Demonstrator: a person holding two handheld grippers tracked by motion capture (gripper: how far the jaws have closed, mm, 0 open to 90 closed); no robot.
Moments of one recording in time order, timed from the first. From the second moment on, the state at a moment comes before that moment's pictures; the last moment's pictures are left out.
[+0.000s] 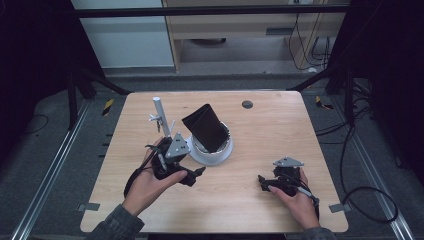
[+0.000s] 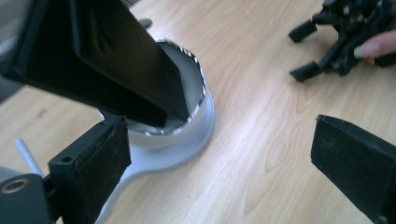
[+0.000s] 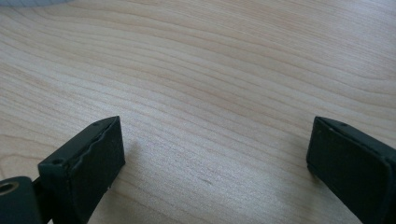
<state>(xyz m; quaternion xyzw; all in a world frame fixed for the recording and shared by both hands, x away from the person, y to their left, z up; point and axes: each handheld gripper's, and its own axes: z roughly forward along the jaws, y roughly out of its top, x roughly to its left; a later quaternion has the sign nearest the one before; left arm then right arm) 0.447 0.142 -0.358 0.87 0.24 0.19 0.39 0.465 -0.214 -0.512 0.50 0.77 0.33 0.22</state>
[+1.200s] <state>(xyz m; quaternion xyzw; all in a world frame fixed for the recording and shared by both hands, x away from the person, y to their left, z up) 0.456 0.248 -0.476 0.85 0.37 0.19 0.33 0.464 -0.213 -0.513 0.50 0.77 0.33 0.22</state>
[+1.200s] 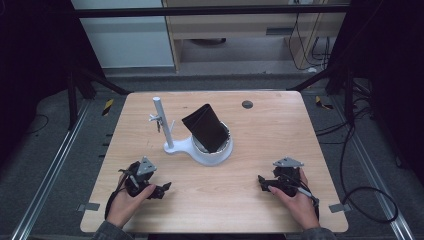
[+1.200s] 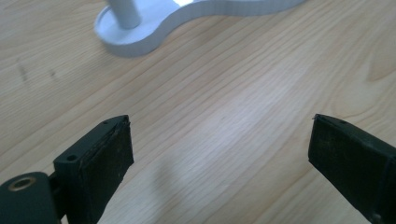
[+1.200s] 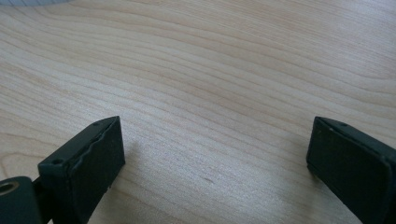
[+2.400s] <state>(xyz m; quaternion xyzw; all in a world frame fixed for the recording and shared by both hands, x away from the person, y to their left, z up) 0.475 0.295 -0.509 0.81 0.44 0.20 0.33 0.463 -0.213 -0.512 0.50 0.77 0.33 0.22</state>
